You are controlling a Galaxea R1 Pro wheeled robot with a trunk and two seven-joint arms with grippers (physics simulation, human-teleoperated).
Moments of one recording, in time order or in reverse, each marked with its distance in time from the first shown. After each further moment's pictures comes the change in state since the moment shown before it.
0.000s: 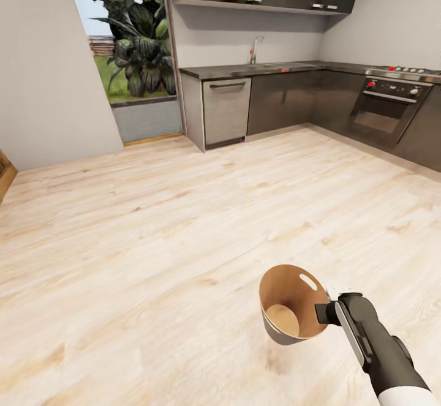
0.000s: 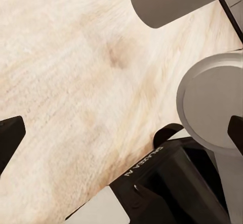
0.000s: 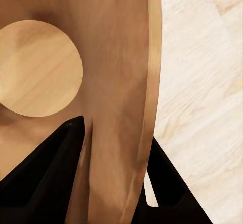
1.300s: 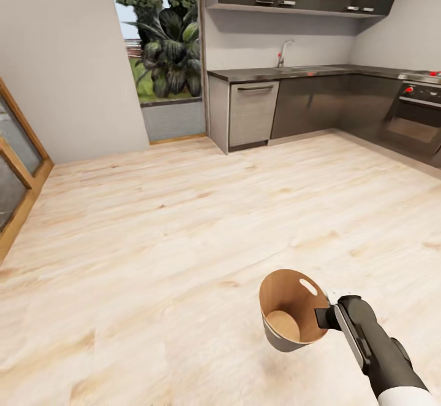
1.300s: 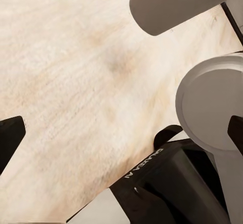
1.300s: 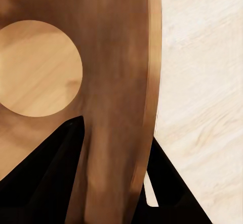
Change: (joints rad) left arm 0.000 0.000 -0.001 0.000 0.000 0.001 0.000; right arm 0.000 0.000 0.002 0.039 -0.002 -0.001 -0.001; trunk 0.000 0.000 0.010
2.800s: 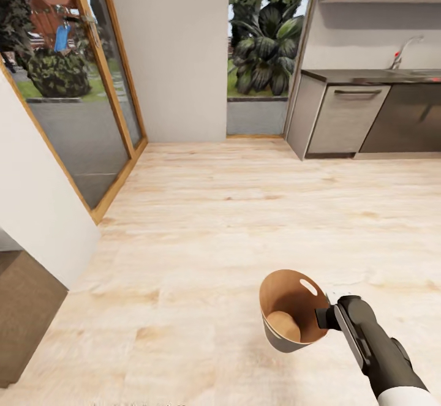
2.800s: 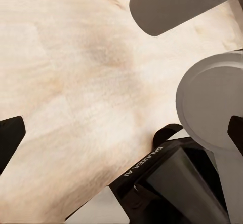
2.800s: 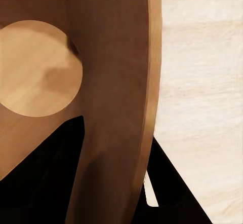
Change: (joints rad) left arm 0.001 0.000 -0.001 -0.001 0.001 0.000 0.000; right arm 0.000 0.000 0.001 0.001 0.006 0.000 -0.002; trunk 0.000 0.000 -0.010
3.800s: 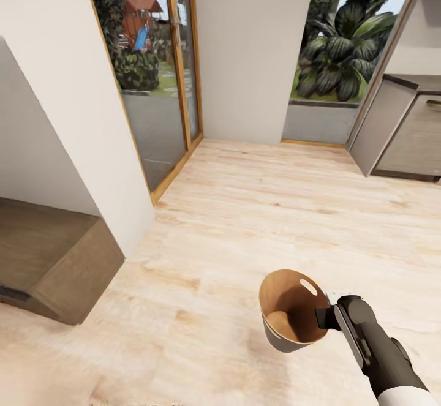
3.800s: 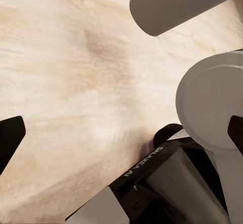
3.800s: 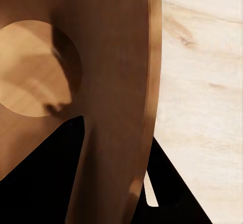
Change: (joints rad) left arm 0.000 0.000 0.000 -0.001 0.000 0.000 0.000; right arm 0.000 0.000 0.000 0.000 0.000 0.000 0.000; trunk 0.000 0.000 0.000
